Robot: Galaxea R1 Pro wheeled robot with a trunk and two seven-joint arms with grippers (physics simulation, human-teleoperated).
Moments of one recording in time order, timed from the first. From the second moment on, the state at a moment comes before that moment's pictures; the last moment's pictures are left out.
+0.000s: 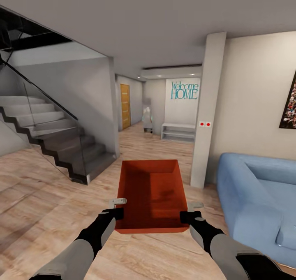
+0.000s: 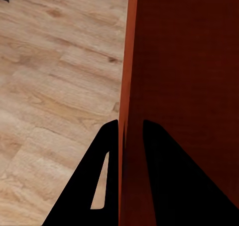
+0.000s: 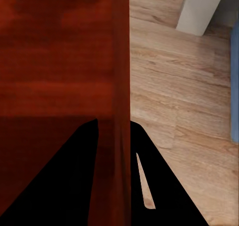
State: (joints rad) left arm -0.69 -0.14 -0.01 -0.41 0.08 0.23 0.18; right arm -0.79 0.06 0.00 -0.10 0.04 -0.03 -0.11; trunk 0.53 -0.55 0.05
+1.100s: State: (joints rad) left arm -0.69 -0.14 -0.01 -0.41 0.08 0.23 0.18; right arm -0.79 0.06 0.00 -0.10 0.04 -0.03 -0.11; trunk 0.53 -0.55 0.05
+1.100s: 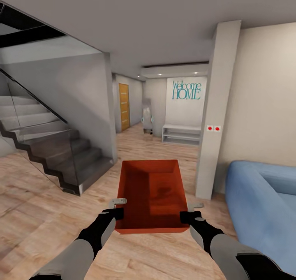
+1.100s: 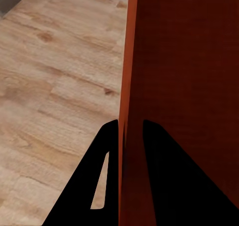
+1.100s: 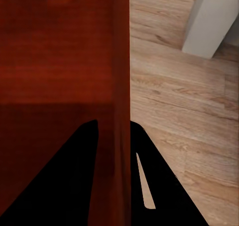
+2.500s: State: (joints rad) left arm -0.69 -0.14 -0.01 -0.41 0.08 0.23 0.18; right arm -0.79 0.06 0.00 -0.10 0.04 -0.03 -0.11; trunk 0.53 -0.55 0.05
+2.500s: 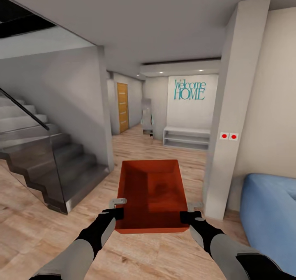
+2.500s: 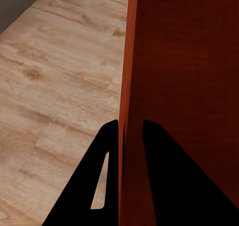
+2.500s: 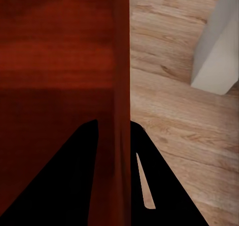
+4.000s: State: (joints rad) left arm -0.69 -0.14 -0.01 -0.41 0.08 0.23 0.18; right arm -0.79 0.06 0.00 -0.10 0.04 -0.03 -0.10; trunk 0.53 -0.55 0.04
